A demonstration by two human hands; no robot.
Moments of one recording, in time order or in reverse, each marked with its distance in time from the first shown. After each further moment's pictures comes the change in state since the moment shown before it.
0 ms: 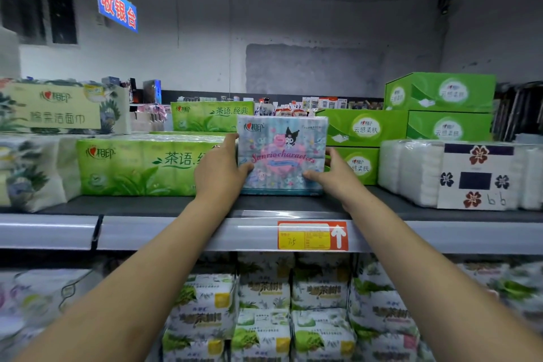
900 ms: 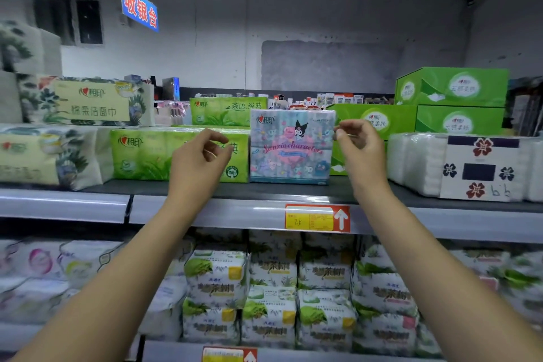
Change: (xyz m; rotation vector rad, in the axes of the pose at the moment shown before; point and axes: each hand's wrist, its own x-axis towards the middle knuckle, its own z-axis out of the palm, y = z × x) left_hand -0.044 -0.022 -0.064 -0.468 0.137 0.001; right_hand -0.043 -0.035 -0.014 0.272 0.328 -0.346
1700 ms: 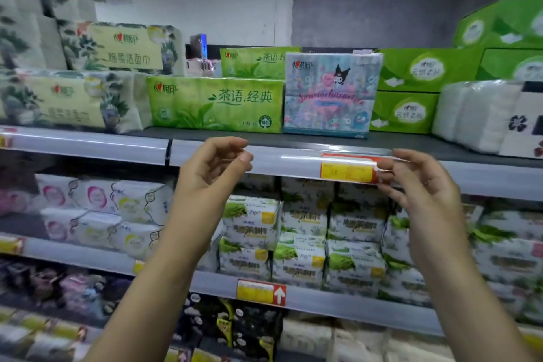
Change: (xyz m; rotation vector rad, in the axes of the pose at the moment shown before) left_hand -0.111 0.025 -0.052 -0.488 -0.121 -0.301; right_hand -0.132 -0.020 -0.039 0.186 -0.038 0.317
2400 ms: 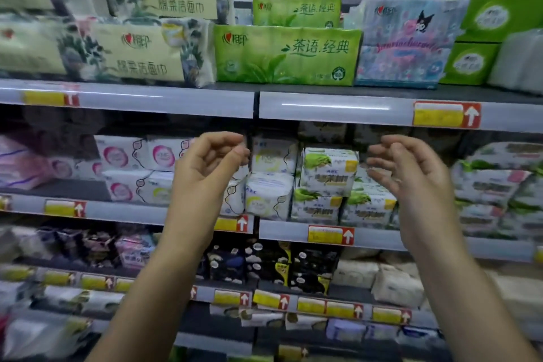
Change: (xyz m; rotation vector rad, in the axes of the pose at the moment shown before) left_hand -0.029 -0.018 -0.165 -0.043 -0.001 -0.110; right_hand -0.113 0.004 0.134 -0.021 0.029 0.140
